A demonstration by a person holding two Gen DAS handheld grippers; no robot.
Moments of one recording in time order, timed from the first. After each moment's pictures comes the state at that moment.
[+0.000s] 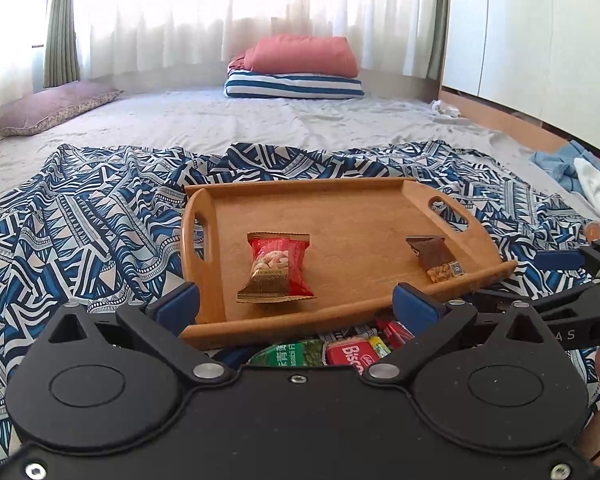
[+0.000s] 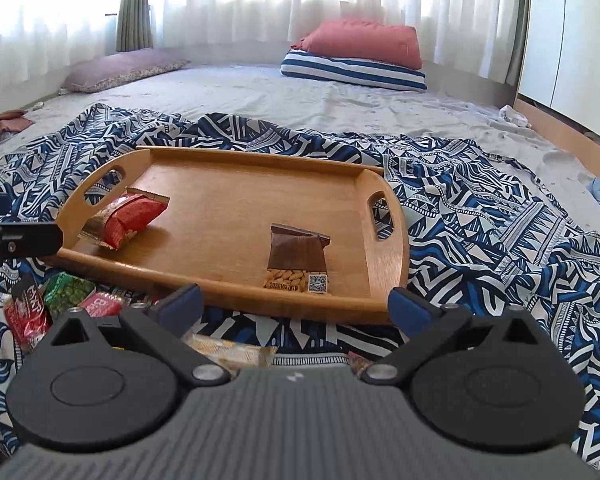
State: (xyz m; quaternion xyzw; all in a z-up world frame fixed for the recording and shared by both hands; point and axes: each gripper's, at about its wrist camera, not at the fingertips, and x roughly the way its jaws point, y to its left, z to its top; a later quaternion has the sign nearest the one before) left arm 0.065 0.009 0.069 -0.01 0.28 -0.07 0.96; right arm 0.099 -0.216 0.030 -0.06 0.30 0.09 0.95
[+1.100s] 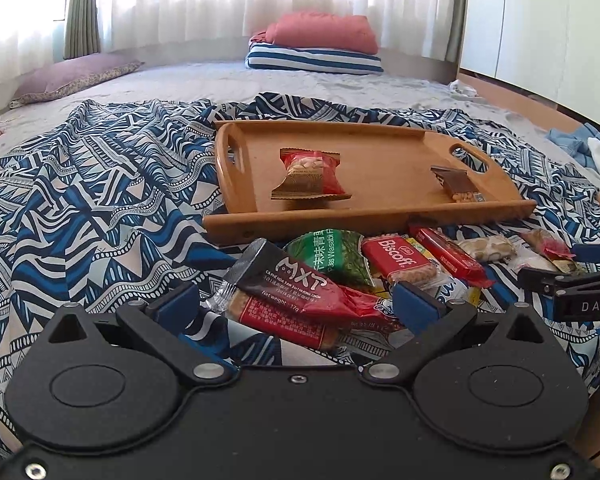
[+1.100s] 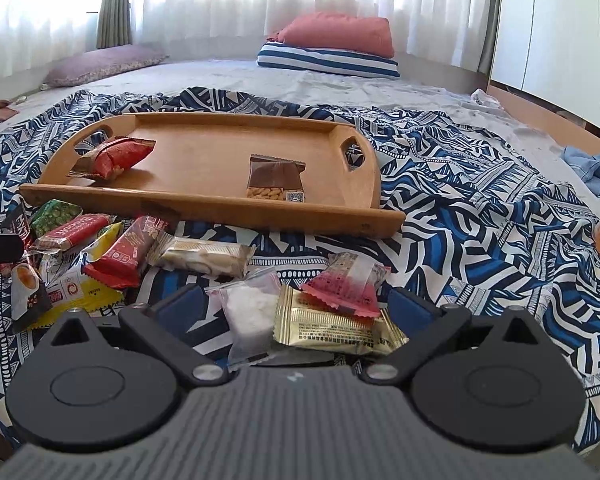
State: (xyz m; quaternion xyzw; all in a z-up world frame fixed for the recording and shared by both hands) left arm 0.023 0.029 0.008 -0.01 0.30 -0.04 0.95; right arm 0.053 -0.230 -0.018 -0.04 0.30 0.05 0.95
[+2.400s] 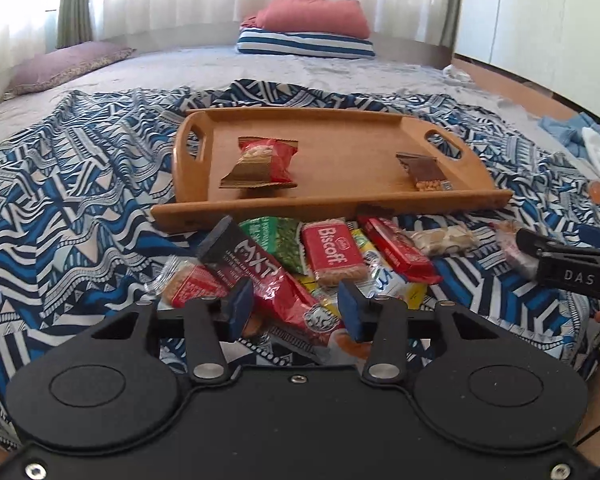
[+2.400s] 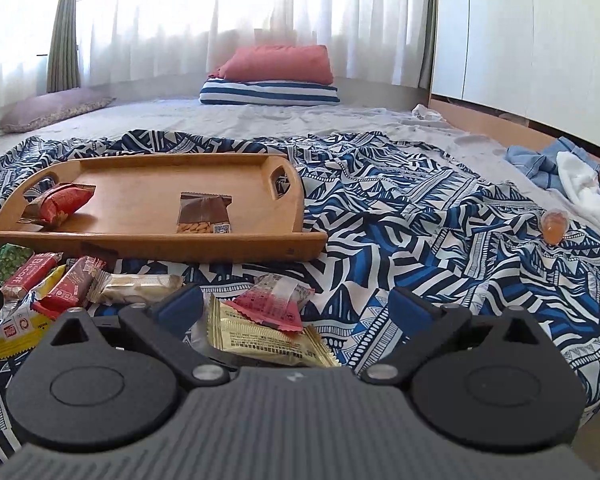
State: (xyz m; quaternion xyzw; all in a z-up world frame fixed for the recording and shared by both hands) left arm 0.020 -0.016 0.014 -0.01 0.33 -0.04 0.94; right arm 0.040 -0.258 -0.011 -0.02 0.24 -0.03 0.97
